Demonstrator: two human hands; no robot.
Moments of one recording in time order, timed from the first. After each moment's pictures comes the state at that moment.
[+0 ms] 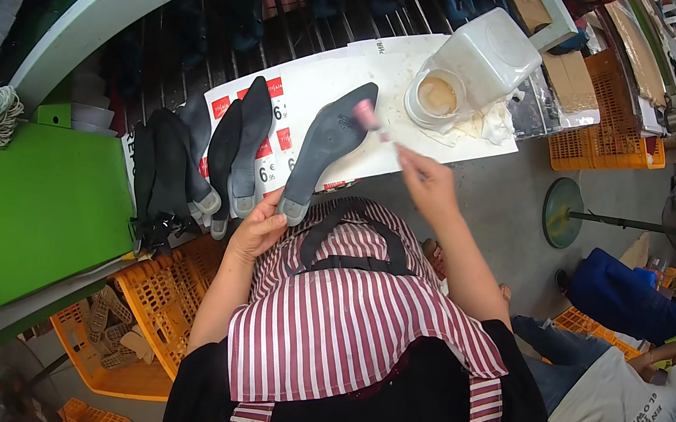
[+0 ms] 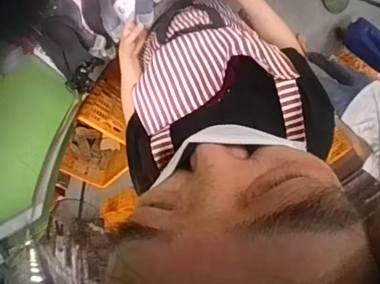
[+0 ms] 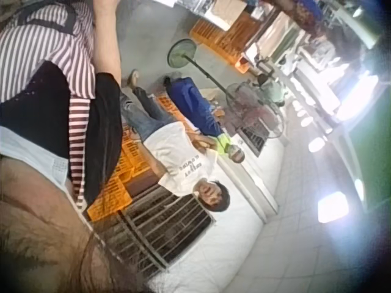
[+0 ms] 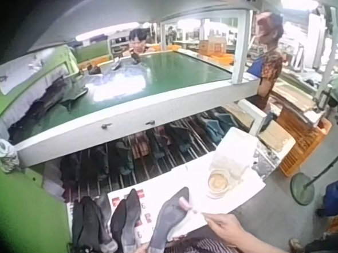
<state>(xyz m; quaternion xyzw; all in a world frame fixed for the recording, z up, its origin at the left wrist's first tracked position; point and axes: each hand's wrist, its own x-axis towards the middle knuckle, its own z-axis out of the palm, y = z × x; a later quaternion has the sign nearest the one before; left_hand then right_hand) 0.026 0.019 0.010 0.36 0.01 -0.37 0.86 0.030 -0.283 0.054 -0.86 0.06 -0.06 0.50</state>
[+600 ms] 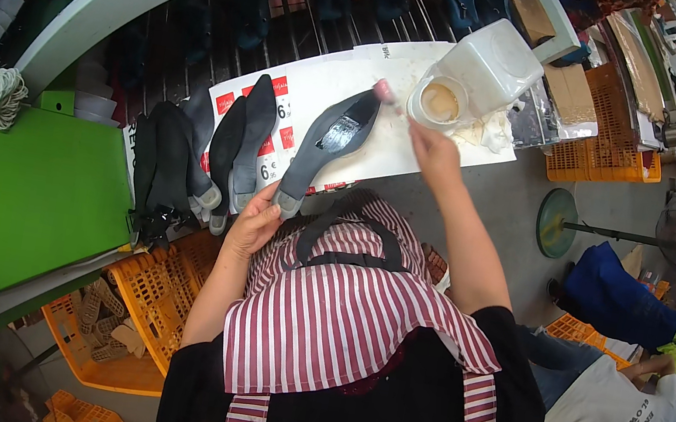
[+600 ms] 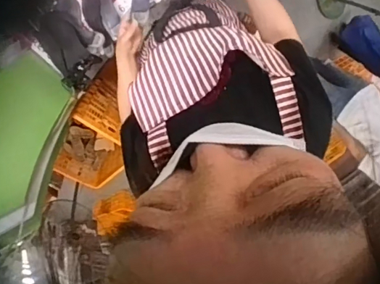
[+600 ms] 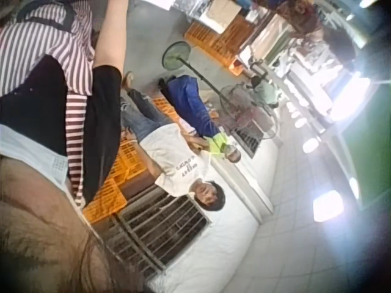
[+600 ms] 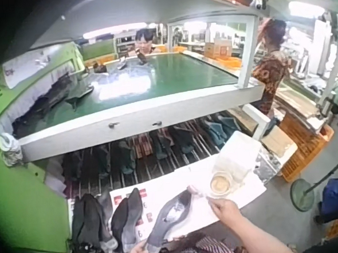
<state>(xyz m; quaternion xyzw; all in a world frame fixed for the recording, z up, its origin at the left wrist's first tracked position) 0.026 0.024 0.014 0.36 0.01 -0.33 0.87 0.077 -0.310 0.030 -0.94 0.04 -0.09 0.33</state>
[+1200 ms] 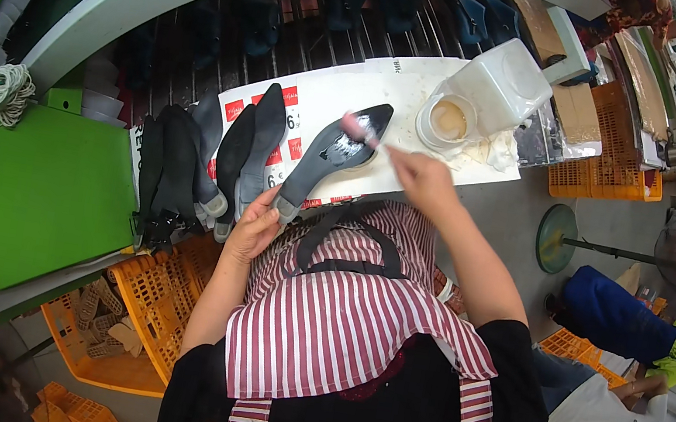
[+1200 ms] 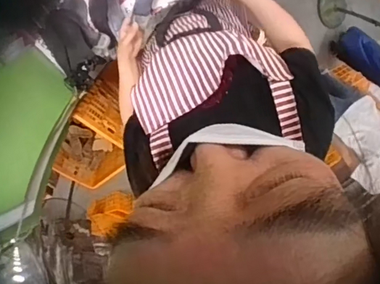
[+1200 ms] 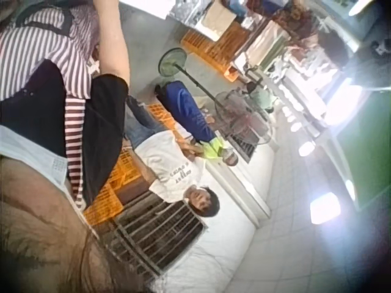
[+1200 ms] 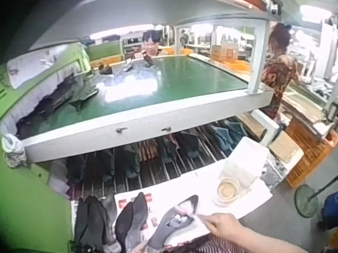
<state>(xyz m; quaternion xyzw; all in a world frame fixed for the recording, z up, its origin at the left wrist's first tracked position) 0.033 0.030 0.007 0.34 0.05 -0.29 0.89 0.077 -0.279 0.069 -0.94 -0.07 0.00 0.33</state>
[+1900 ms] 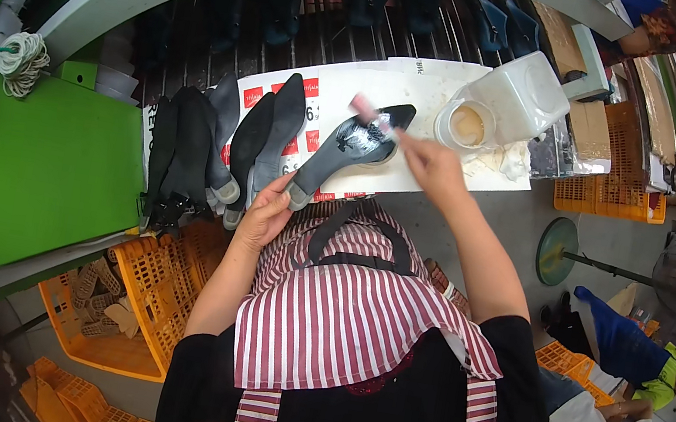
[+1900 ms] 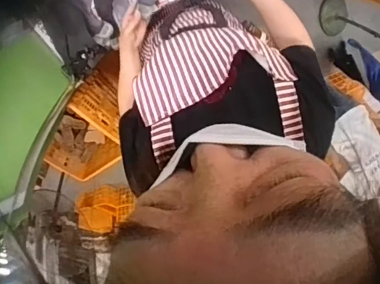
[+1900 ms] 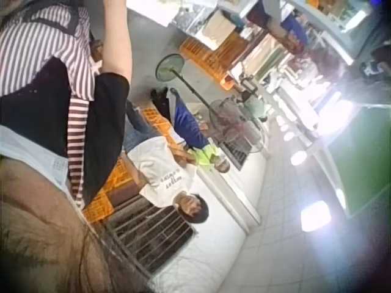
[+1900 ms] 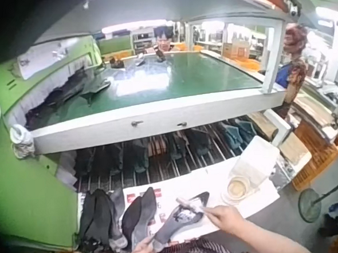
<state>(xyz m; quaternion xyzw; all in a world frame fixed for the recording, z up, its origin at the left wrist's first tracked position) 0.035 0.032 -0.002 0.31 0.05 -0.25 0.91 0.099 -0.266 0.061 -0.92 -0.12 -0.08 0.35</state>
